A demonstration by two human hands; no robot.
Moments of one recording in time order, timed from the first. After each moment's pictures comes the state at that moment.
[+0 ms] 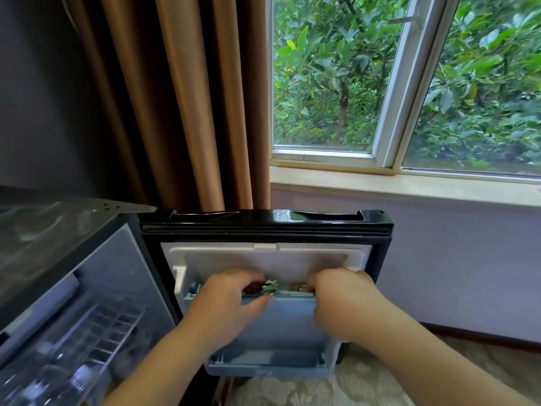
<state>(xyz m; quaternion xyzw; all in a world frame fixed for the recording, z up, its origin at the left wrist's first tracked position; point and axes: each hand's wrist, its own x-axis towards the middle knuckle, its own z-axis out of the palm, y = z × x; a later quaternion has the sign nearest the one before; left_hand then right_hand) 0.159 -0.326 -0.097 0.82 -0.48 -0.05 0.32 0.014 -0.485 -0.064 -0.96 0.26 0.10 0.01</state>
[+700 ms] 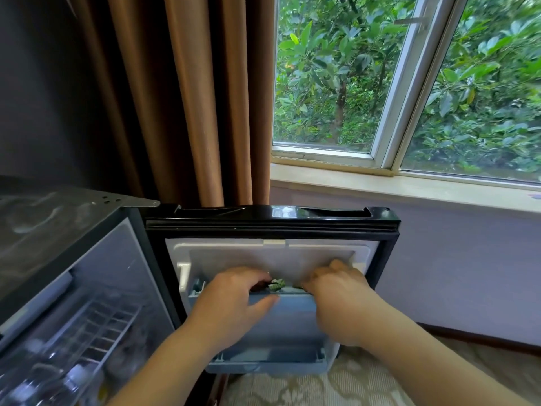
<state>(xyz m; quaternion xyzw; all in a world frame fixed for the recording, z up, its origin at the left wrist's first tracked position) 0.165 -0.327 -0.105 0.81 -0.49 -0.04 0.32 0.027 -0.486 -0.083 -0.97 0.22 0.06 -0.04</state>
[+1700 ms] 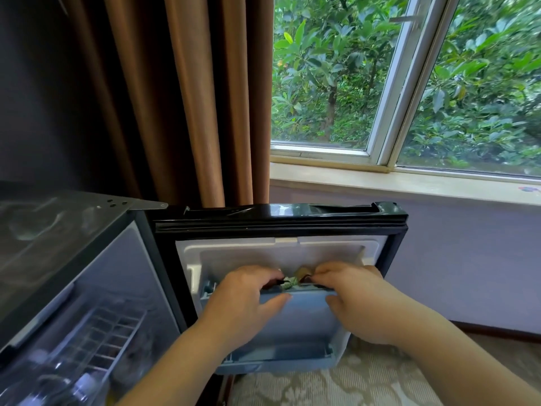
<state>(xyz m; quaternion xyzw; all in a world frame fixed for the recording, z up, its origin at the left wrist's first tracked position) 0.176 -0.326 -0.109 0.78 -0.51 -0.06 0.34 0.014 -0.480 -0.060 -0.96 0.24 0.07 0.10</state>
